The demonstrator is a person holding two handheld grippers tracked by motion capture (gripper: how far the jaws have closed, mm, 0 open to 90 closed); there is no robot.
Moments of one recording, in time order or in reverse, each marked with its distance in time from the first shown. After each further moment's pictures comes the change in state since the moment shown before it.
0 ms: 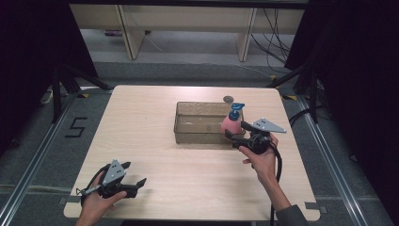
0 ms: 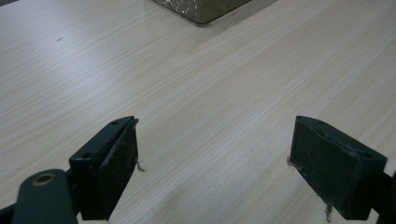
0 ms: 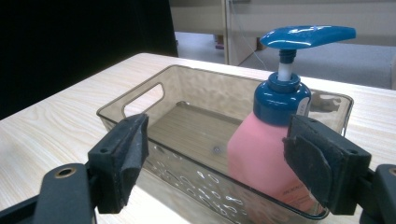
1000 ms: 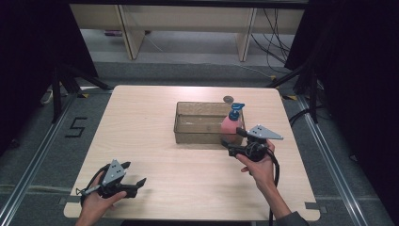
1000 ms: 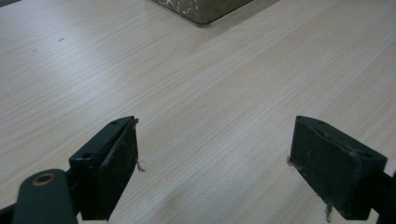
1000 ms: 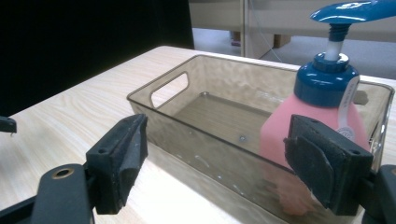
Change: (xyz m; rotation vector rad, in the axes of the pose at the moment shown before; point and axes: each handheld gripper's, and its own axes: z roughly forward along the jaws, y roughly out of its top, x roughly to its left) left arm 0.000 0.000 0.000 -0.007 0.000 0.004; right arm 0.016 -0.013 -0.005 -0.001 0.066 -0.017
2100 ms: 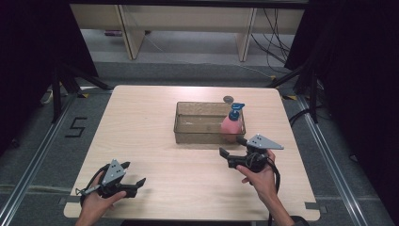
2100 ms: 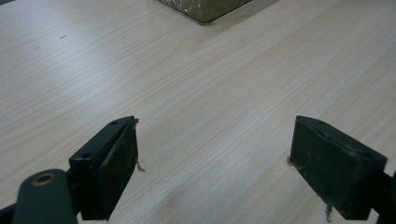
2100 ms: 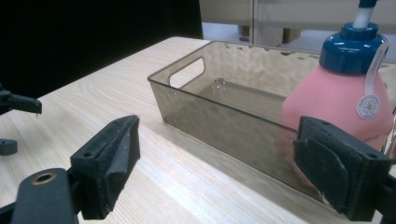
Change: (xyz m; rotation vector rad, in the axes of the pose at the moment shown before) left arm 0.002 0.000 0.000 0.017 0.008 0.006; right arm 0.014 -0.017 -0.013 0.009 0.014 -0.028
